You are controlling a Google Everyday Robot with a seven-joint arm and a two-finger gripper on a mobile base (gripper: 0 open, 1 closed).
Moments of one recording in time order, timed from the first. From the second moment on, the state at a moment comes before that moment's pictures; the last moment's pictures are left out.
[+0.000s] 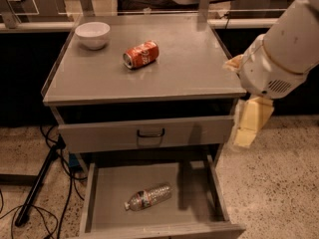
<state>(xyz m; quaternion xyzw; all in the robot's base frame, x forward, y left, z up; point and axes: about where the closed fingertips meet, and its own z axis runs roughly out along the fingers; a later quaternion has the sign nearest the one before) 0.454 -0.148 0.919 -0.67 0.72 0.01 0.18</state>
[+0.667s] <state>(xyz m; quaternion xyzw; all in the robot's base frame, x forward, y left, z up) 0.453 -0.115 0.882 -0.70 0.69 0.03 0.17</state>
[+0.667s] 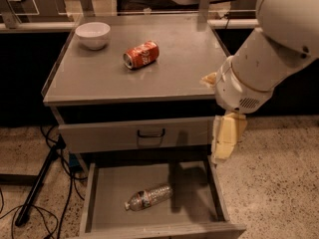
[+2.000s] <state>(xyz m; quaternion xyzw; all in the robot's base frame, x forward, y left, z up) 0.450 -0.064 0.782 -0.72 0.68 0.07 0.14</state>
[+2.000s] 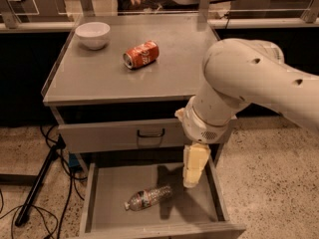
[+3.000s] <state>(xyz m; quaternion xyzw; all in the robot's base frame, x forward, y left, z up) 0.446 -0.019 0.716 -0.74 0.66 0.08 0.11</state>
